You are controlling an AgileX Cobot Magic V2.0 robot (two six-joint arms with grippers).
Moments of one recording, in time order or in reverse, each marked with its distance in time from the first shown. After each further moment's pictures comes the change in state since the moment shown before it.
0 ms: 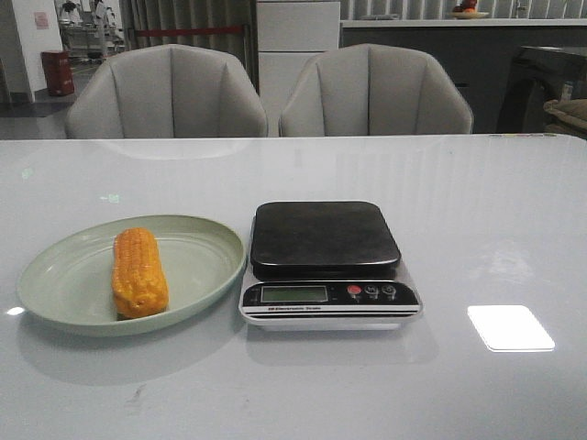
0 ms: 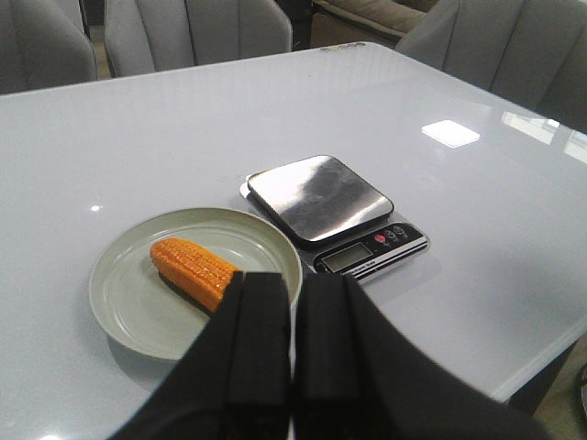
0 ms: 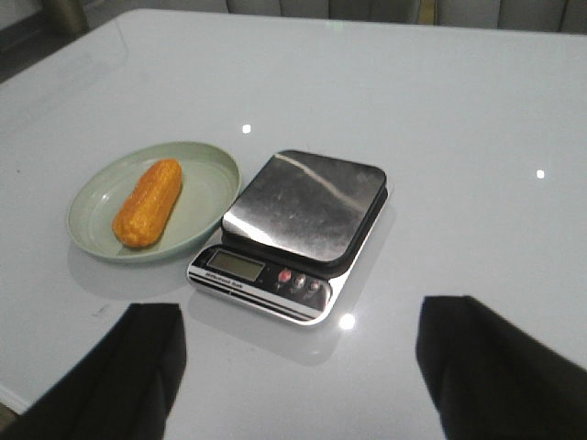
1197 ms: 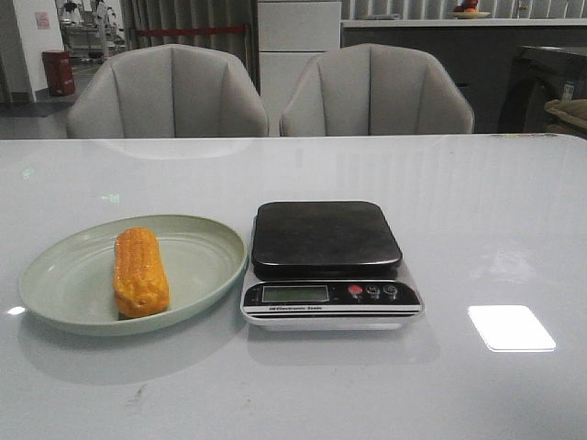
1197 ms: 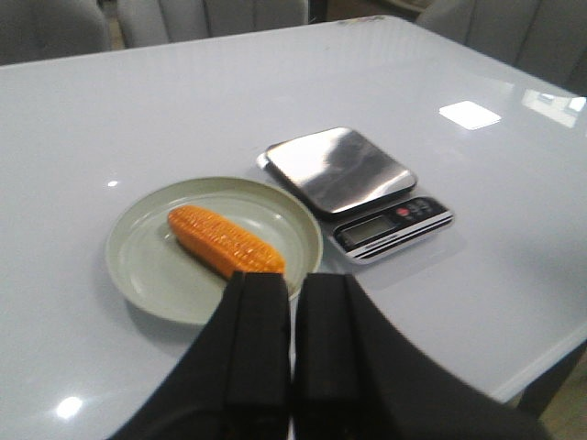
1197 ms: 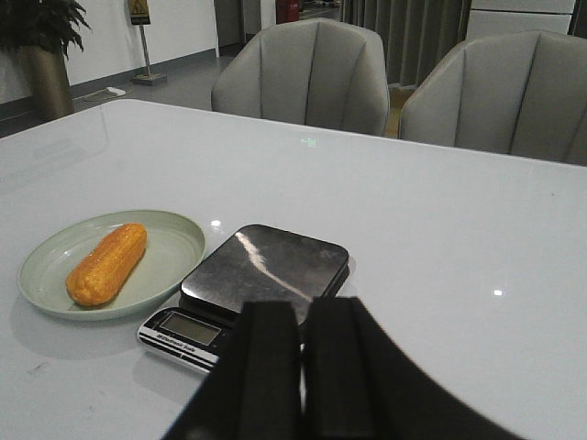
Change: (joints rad) left arm 0.055 0.000 0.060 0.002 -0.002 0.000; right arm 0.000 -0.134 0.176 -0.102 -0.239 -0.014
